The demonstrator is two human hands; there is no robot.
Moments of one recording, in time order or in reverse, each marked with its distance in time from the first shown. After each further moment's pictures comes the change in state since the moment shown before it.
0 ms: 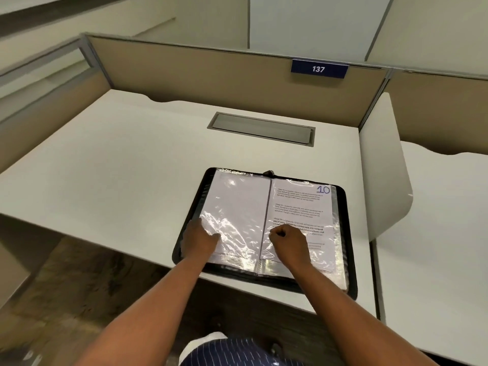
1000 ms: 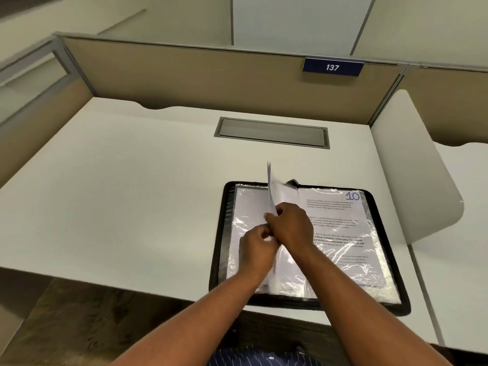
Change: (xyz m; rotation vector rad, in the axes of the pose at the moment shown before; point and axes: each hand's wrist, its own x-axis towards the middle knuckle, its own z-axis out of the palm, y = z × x) left_hand 0.020 0.045 -0.032 -0.500 -0.269 0.283; right_hand 0.057 -0.143 0.083 -0.247 0.172 0.040
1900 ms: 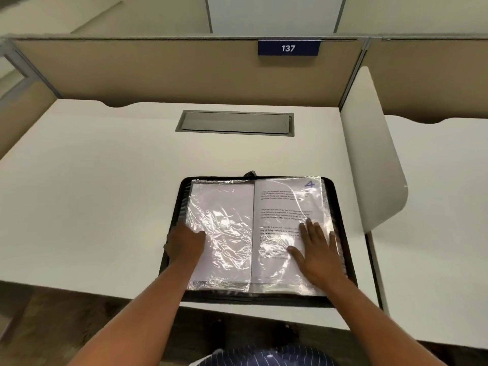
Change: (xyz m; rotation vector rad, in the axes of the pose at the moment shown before) left_hand 0.061 -0.056 0.016 0.687 0.291 -0.313; right_hand 0.015 0.267 -0.061 -0.523 -0.206 -0.202
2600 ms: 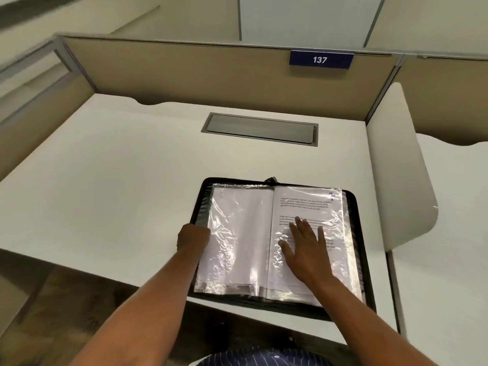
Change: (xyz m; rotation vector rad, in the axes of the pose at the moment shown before) left_hand 0.023 -0.010 -0.018 -0.186 -0.153 -0.309; right_hand 0.020 -0.071 -0.018 0.134 0.168 -0.128
